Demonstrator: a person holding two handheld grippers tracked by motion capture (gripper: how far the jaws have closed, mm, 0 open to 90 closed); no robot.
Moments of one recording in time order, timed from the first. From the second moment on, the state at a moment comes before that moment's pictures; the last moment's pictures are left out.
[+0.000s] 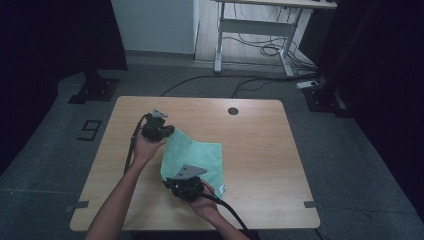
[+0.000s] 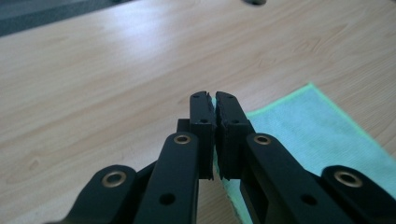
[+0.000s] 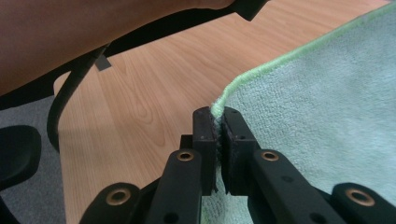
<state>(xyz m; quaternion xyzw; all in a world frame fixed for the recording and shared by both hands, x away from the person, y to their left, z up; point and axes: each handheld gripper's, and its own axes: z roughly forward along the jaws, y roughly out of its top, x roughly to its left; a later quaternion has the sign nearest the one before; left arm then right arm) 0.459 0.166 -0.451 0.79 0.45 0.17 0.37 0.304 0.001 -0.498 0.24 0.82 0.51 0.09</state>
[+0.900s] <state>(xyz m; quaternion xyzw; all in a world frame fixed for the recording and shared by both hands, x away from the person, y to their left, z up) 0.459 0.147 -0.437 0.78 0.45 0.16 0.40 0.302 -0.022 -0.482 0.25 0.79 0.55 0.09</state>
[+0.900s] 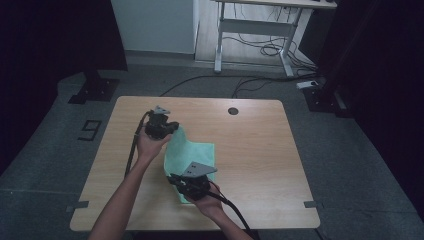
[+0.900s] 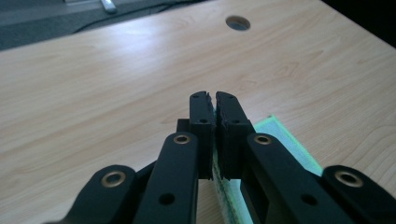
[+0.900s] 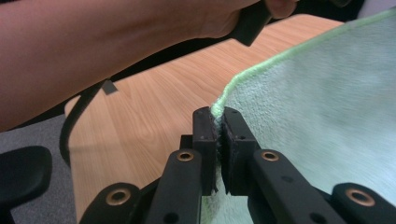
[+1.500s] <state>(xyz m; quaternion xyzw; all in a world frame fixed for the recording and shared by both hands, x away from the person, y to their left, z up) 0.472 0.095 -0.465 0.80 0.44 0.14 0.38 0.297 -0.074 -0.505 0.29 0.79 0.53 0.10</state>
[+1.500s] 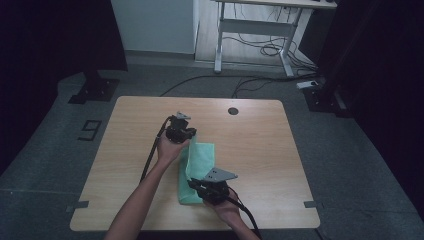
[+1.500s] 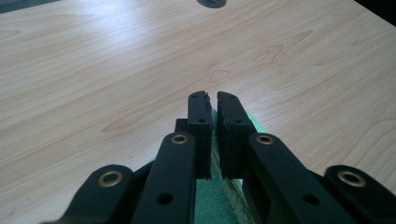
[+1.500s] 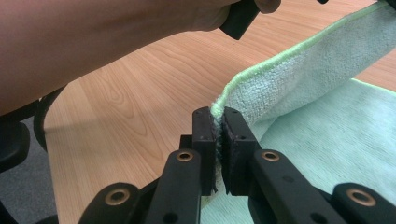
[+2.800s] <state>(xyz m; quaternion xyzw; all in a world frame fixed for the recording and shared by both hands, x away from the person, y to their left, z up) 0.483 0.052 -0.515 0.82 0.43 0.11 0.35 0.298 -0.113 -0.546 0.35 0.81 0.47 0.11</state>
